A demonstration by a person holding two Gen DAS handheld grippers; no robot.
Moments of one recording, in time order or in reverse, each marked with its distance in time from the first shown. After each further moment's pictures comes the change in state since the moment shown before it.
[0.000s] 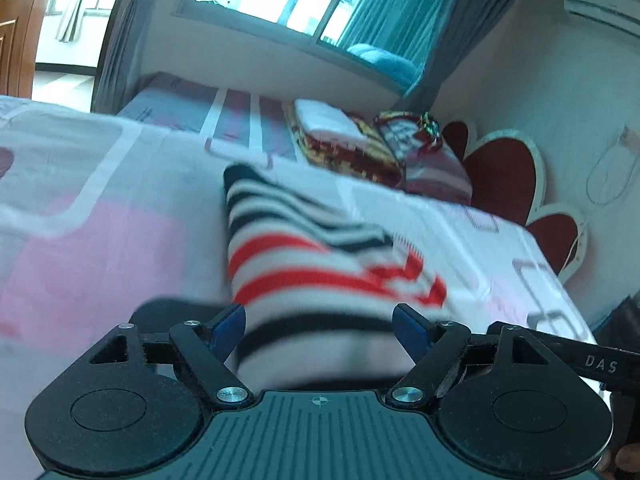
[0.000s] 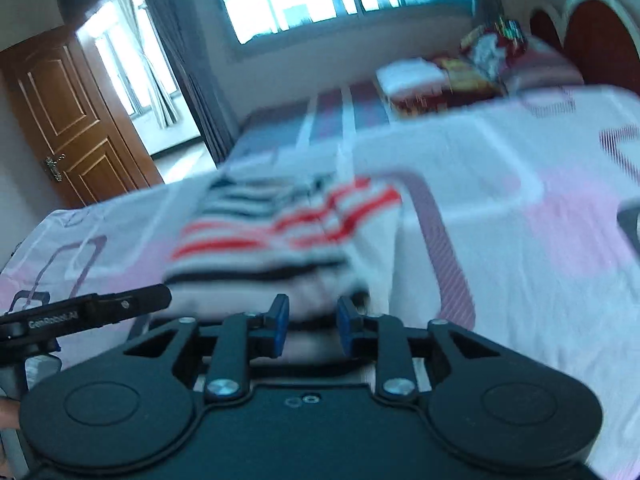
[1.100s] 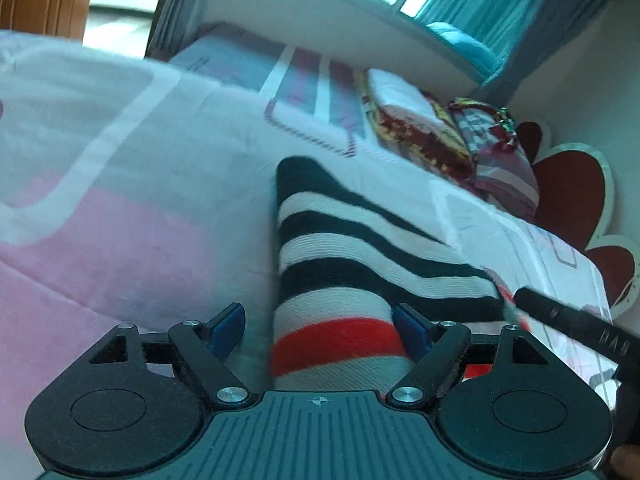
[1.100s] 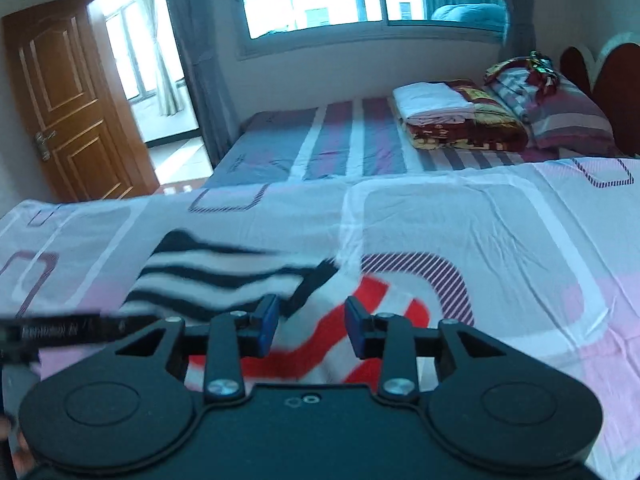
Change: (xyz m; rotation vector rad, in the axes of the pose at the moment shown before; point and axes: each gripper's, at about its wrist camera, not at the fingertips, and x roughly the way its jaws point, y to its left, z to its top) left arm 0.120 0.046 0.042 -0.168 0.126 0.156; right arm 0.124 -0.009 0.073 -0.092 -0.006 -0.034
